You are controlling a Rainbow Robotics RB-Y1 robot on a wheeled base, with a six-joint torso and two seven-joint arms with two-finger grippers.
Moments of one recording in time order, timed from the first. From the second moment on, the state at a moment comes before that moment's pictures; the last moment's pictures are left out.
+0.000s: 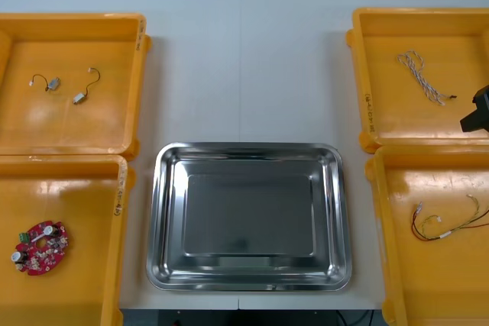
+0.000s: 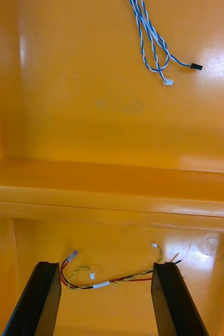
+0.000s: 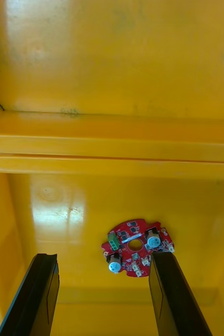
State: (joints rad) right arm -0.42 -0.95 -0.13 -1.98 -1.01 1.86 1.24; left arm -0.22 1.01 0.31 -1.98 1.07 1.91 -1.27
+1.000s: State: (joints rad) right arm -0.23 -0.97 -0.18 -2.07 -1.06 1.78 1.29; left arm -0.04 0.92 0.42 -2.01 0.98 1.81 -1.17
